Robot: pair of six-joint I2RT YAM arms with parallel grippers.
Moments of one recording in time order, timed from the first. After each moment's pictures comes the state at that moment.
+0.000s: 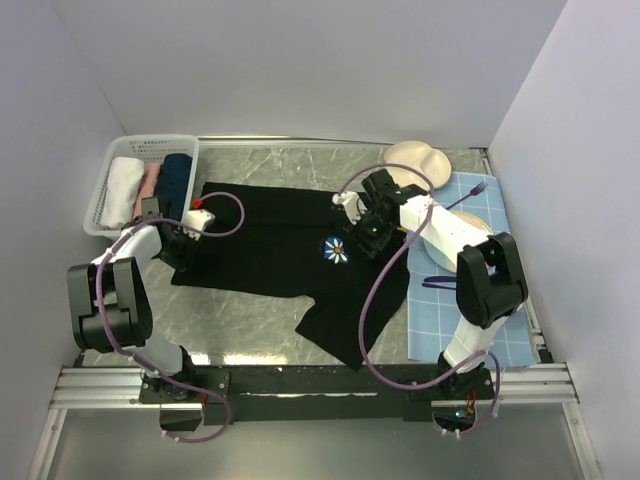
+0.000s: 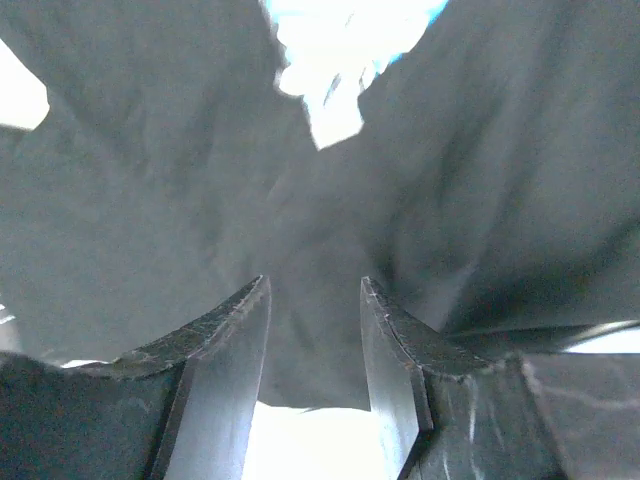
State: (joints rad) left arm 0.17 1.56 0.92 -0.54 0.21 0.70; right arm 0.43 1.75 1.33 -0.82 -0.32 -0.44
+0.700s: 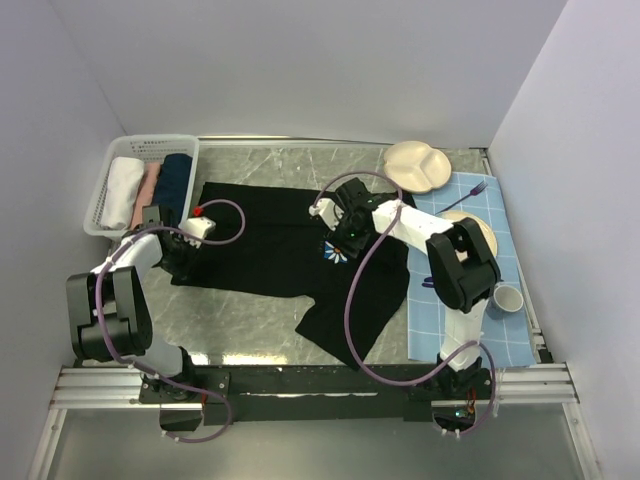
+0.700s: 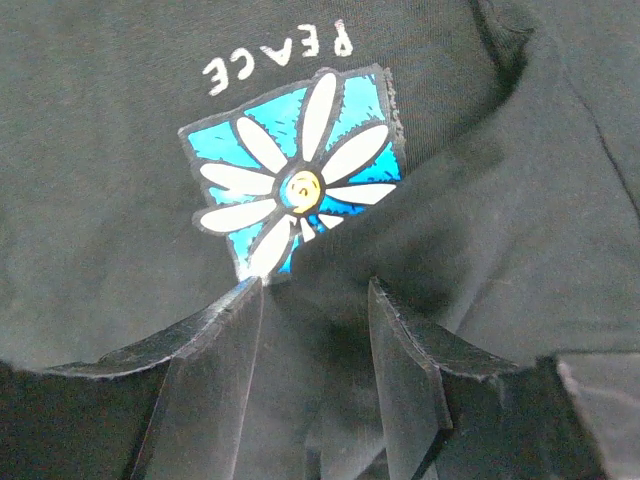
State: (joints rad) left arm 0.17 1.50 0.84 -0.53 0.21 0.68; right arm 0.54 1.92 1.36 -0.60 -0.16 -0.55
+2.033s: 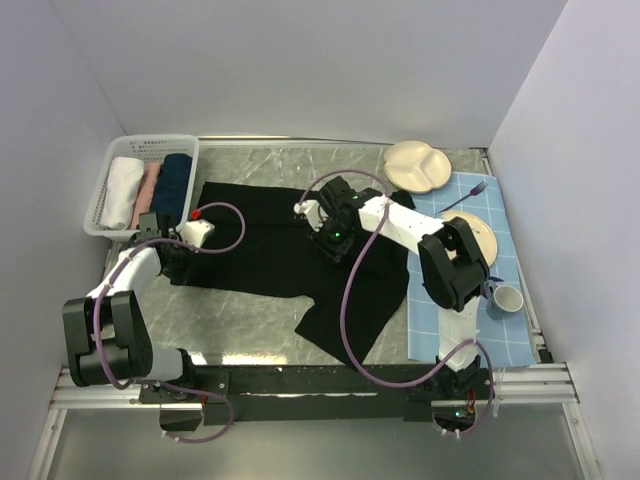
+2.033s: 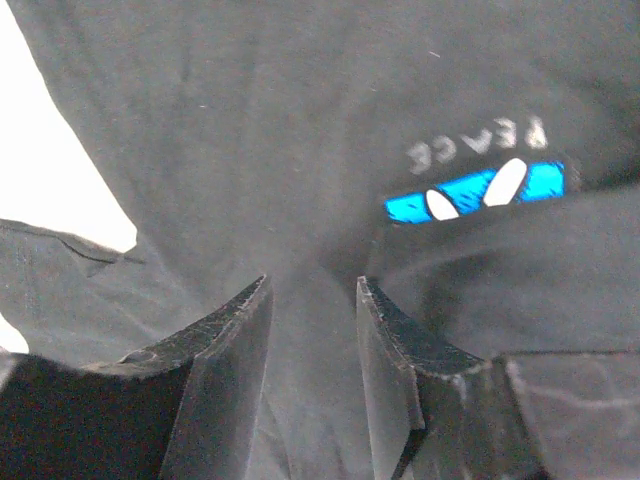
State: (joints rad) left arm 0.17 1.36 0.76 -0.51 0.22 0.67; right arm 0.61 1.96 1.49 -0.75 -0.36 -0.38
